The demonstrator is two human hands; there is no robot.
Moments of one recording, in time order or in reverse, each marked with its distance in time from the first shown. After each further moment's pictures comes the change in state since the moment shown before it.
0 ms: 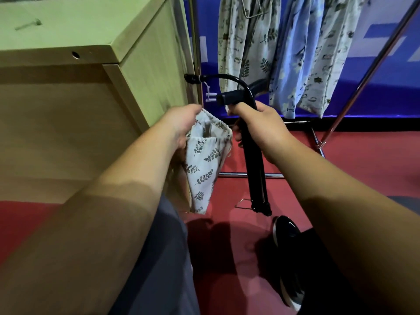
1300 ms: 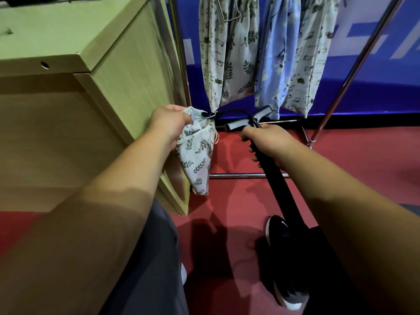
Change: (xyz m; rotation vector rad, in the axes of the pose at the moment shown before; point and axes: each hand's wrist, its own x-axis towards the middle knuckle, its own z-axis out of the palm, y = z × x) left_hand 0.006 0.002 0.017 0.048 0.189 0.190; right_hand 0.012 0.030 -0.058 -0.277 0.037 0.270
